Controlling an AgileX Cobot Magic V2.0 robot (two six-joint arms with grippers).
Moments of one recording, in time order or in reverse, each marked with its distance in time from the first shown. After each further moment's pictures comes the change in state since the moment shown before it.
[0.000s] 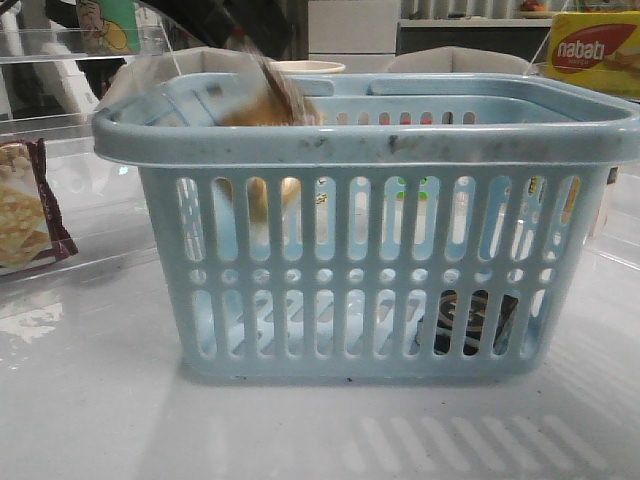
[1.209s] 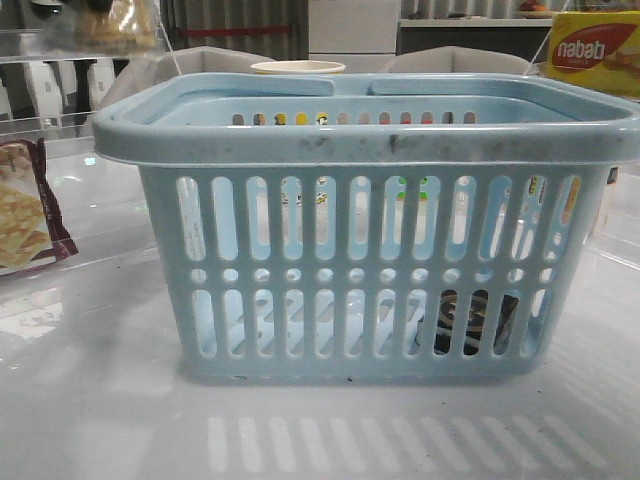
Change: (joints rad) left arm 0.438 0.265 -0.393 0.051 -0.049 -0.106; right arm 0.000 0.000 0.000 0.002 0.000 0.000
